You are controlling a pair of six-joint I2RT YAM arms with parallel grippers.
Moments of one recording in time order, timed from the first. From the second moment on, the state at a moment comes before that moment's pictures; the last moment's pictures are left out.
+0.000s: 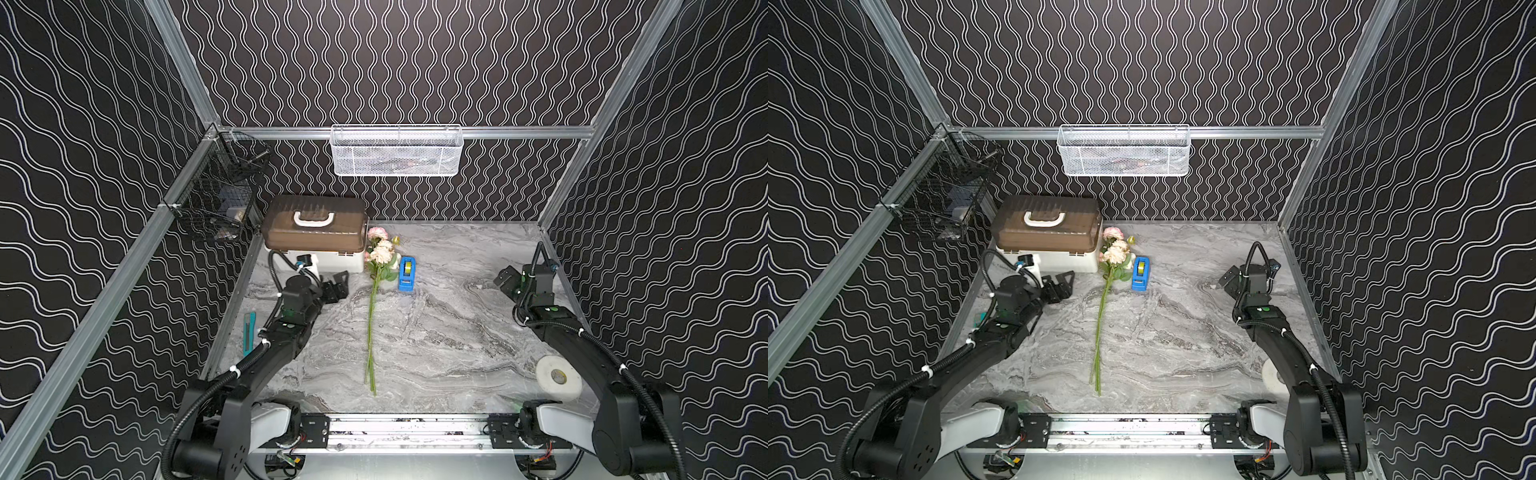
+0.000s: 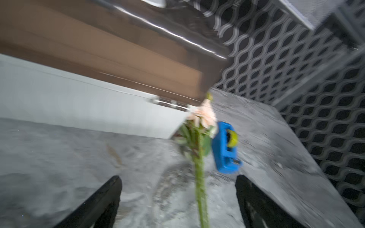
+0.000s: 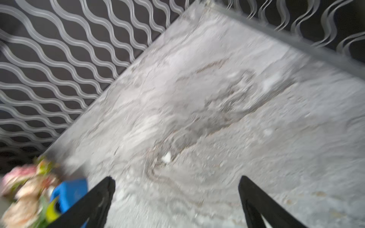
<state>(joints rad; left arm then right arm) -0.20 1.17 0.56 0.29 0.15 -0.44 0.07 1.20 0.67 -0.10 0.19 0.72</state>
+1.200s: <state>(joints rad) -0.47 1.75 1.03 -0.45 0.02 -0.03 0.08 1.30 0.64 -0.03 -0.11 0.77</state>
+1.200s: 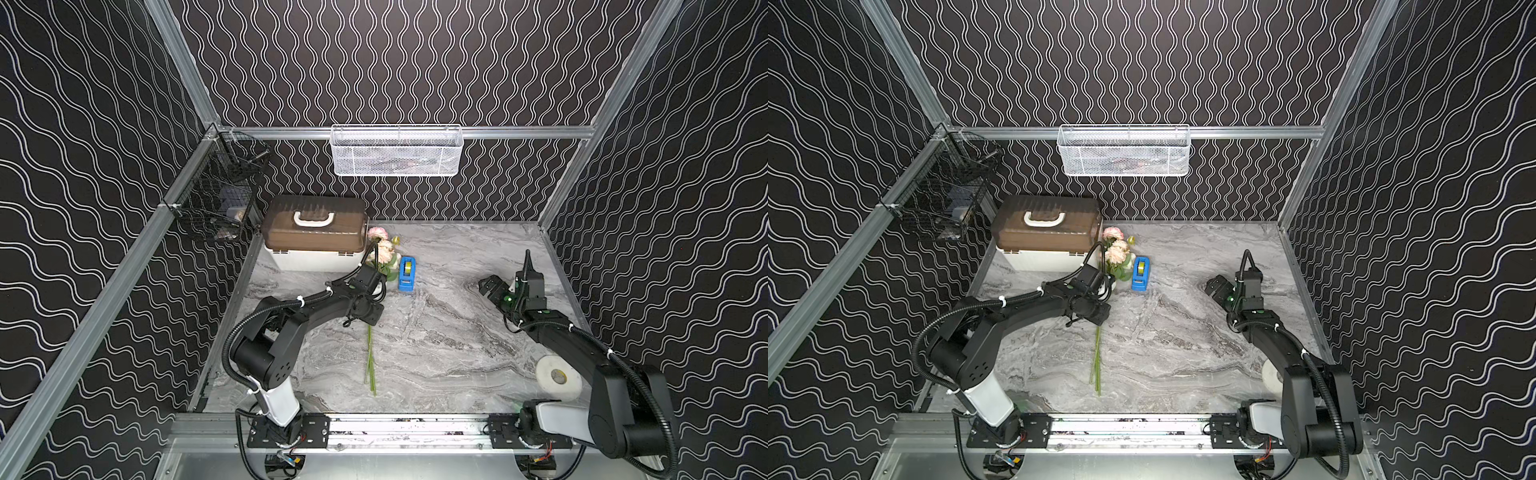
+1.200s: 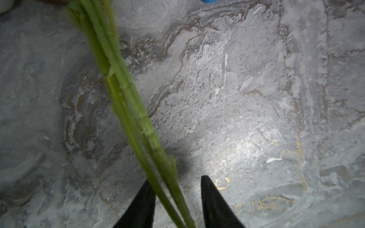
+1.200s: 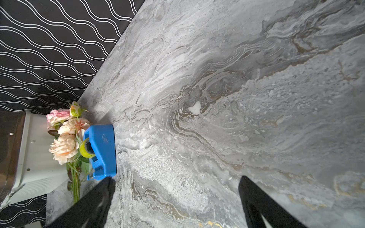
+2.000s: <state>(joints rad) -0.44 1.76 1.08 -0.48 -0.02 -0.05 0.08 1.30 0.65 -0.04 -0.11 0.76</state>
